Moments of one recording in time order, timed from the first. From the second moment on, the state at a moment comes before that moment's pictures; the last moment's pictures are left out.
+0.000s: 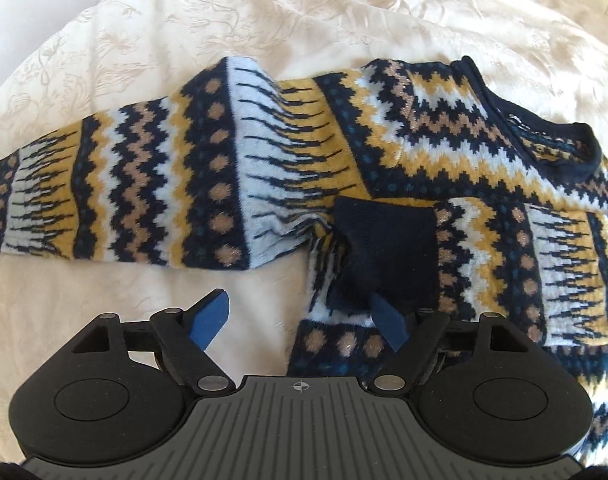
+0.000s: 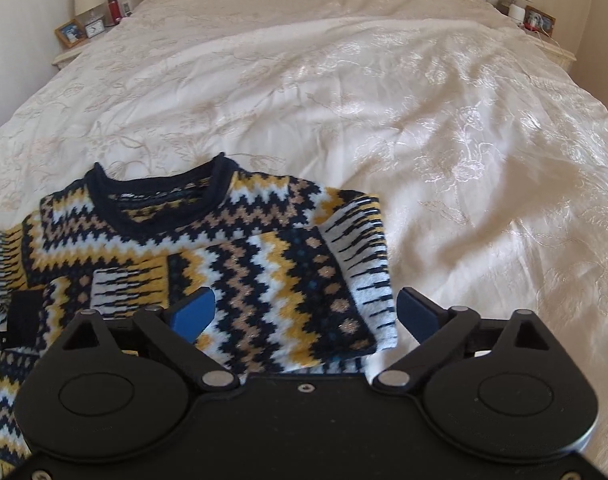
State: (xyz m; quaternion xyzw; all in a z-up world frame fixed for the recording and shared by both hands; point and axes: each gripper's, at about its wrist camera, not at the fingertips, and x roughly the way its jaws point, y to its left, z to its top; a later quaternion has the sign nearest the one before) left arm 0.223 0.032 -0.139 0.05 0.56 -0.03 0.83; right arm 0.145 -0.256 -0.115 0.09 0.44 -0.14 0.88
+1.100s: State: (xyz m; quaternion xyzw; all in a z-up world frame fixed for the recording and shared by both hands) left arm 0.259 0.319 -0.089 -0.05 0.47 0.15 0.87; right arm 0.138 -0.110 -0.119 0.14 0.49 -0.04 0.86
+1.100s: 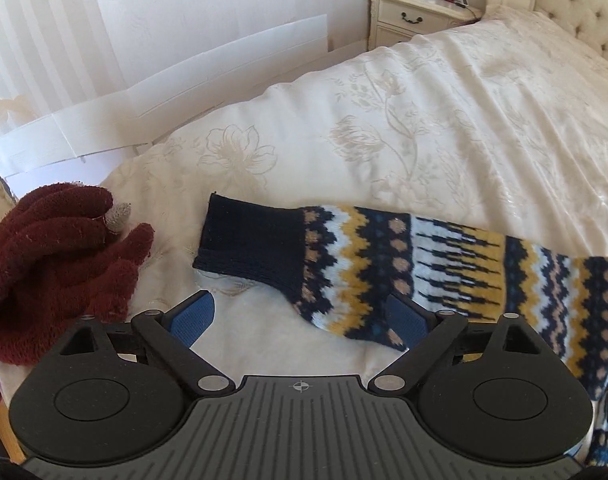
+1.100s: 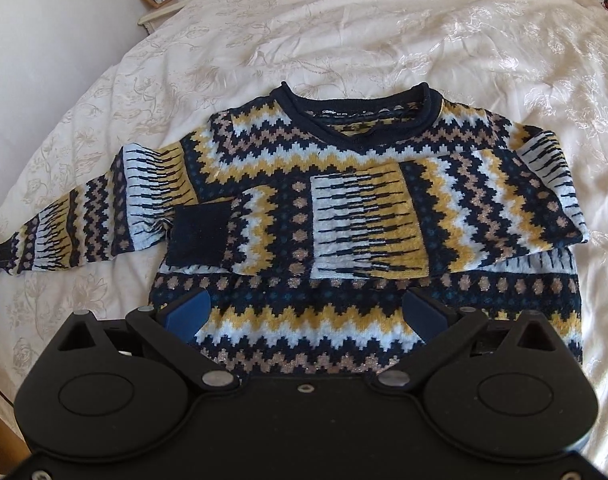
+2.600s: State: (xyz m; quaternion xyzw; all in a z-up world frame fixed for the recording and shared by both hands) left arm 0.250 0.264 0.059 -0.04 0.31 0.06 0.95; right arm 0.131 -0.122 -0.114 0.17 0.48 -0.05 0.86
